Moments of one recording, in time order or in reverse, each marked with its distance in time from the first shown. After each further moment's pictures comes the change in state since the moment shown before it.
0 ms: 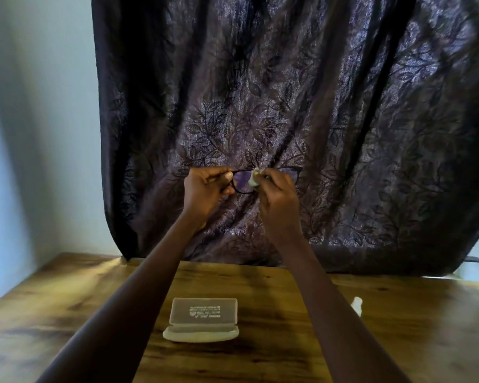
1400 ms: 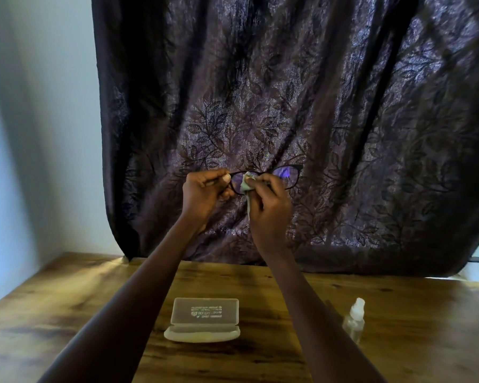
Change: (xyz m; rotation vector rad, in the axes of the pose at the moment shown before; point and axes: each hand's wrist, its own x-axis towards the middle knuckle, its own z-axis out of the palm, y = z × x) left_hand 0.000 -0.009 -0.003 -0.085 -0.011 -0.058; right_hand -0.011 -0.013 0.022 0.185 0.166 0.205
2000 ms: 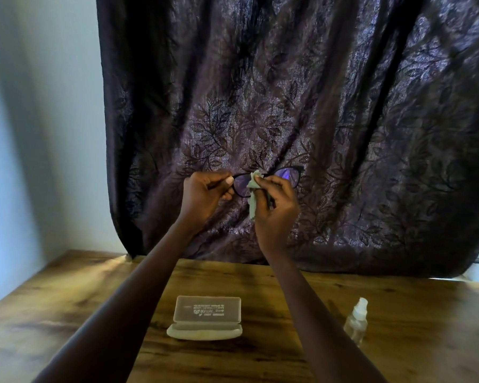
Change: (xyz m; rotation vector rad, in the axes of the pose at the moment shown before) left_hand -0.007 0.003 -0.010 0.360 -0.063 0.259; right_hand -0.005 0.000 0.003 0.249 0.151 0.156
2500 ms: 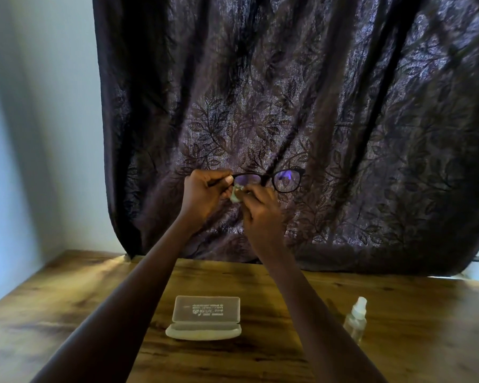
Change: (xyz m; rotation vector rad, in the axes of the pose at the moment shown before) left_hand 0.006 -0.002 0.003 -0.070 -0.023 -0.031; right_hand -0.005 0.002 -0.004 -0.342 -0.365 -0.322
